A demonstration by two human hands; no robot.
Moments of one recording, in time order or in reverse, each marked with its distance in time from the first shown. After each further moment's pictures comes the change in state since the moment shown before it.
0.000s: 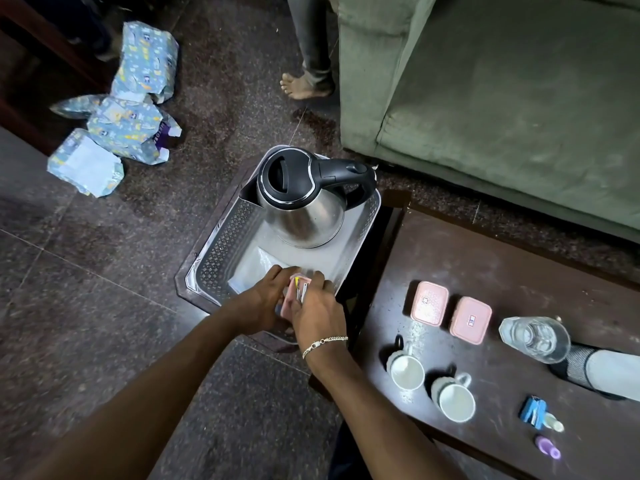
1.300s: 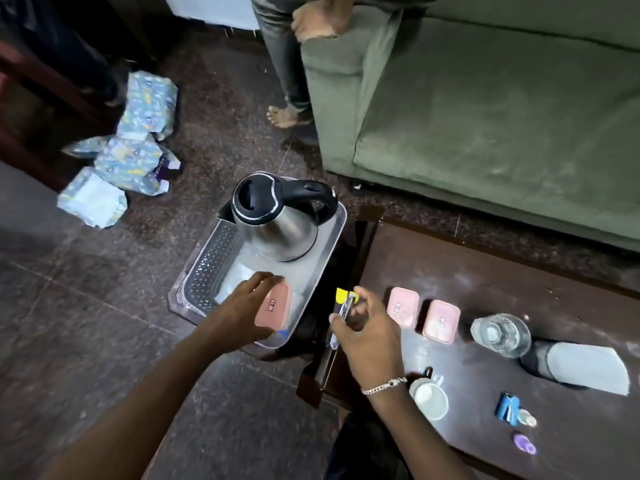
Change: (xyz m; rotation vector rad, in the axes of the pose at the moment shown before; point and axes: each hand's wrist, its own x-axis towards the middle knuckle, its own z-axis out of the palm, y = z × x) left_hand -0.018 0.047 -0.003 0.212 0.120 -0.166; right_hand -0.052 0.084 -0.112 0.504 0.231 0.021
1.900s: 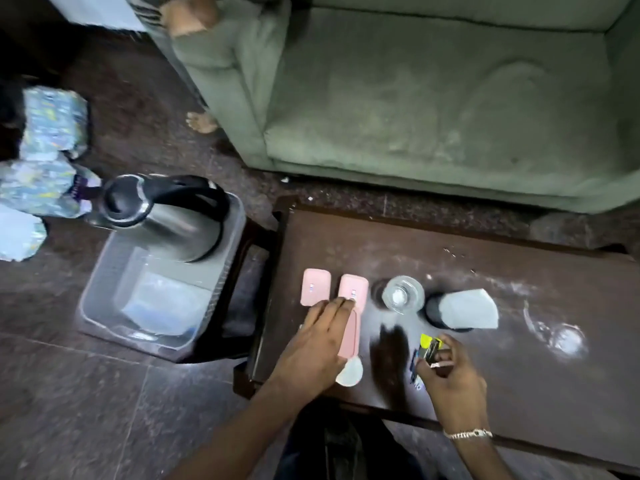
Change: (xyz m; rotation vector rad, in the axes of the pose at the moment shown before) left_hand 0.017 0.273 0.141 0.105 0.091 0.373; right_hand -0.051 0.201 -0.229 -0.237 0.268 0.349
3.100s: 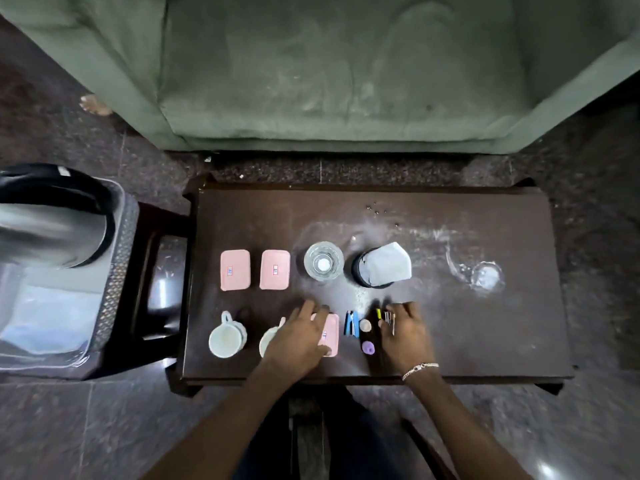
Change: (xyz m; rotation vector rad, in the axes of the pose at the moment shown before) left_hand 0.046 0.056 0.122 0.074 -0.358 -0.067; right_hand 0.069 0.107 0.000 -0.274 -0.144 -0.084
